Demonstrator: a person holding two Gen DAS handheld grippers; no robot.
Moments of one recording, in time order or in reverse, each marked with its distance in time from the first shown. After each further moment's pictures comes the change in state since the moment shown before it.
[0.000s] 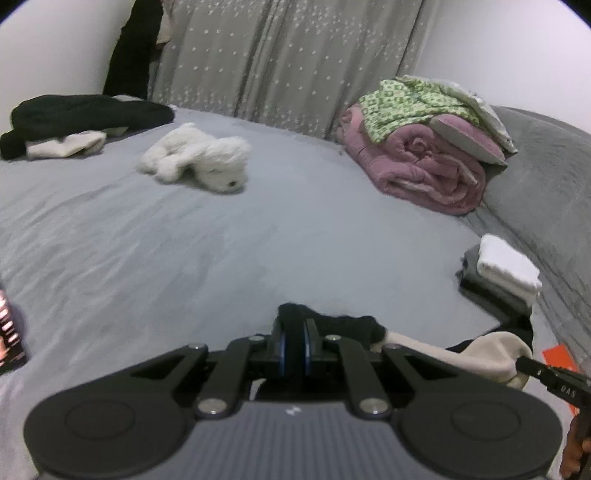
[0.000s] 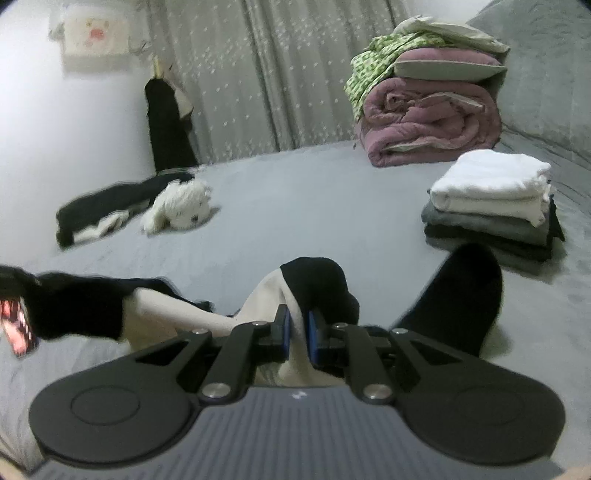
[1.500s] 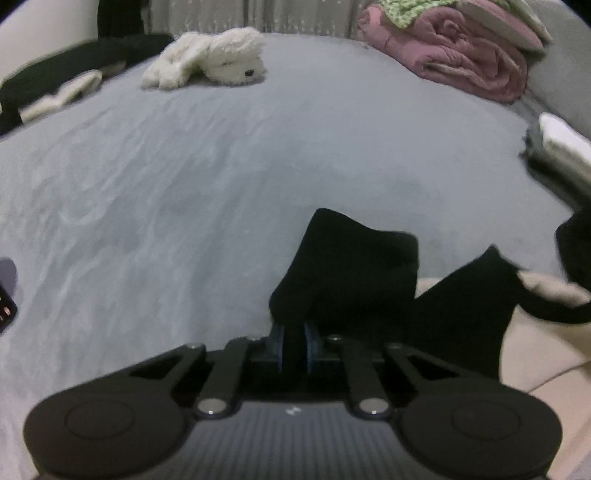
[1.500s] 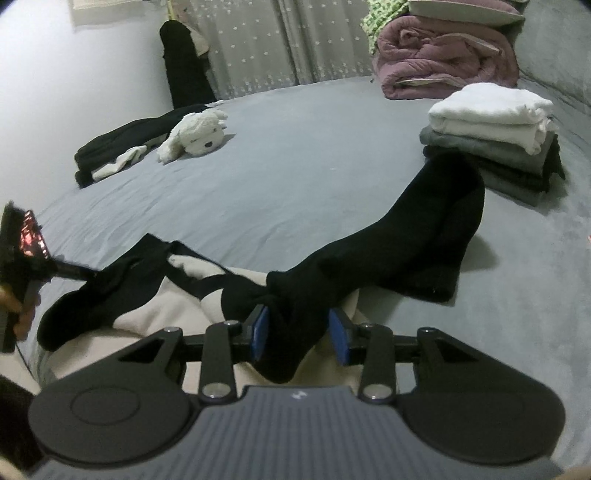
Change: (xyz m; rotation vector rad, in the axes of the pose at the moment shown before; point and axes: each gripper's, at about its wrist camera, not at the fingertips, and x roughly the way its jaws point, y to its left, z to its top) left arm 0.091 0.002 -0.049 0.159 0.270 0.172; right arm -0.008 -0.024 -0.029 0.010 0.197 0.075
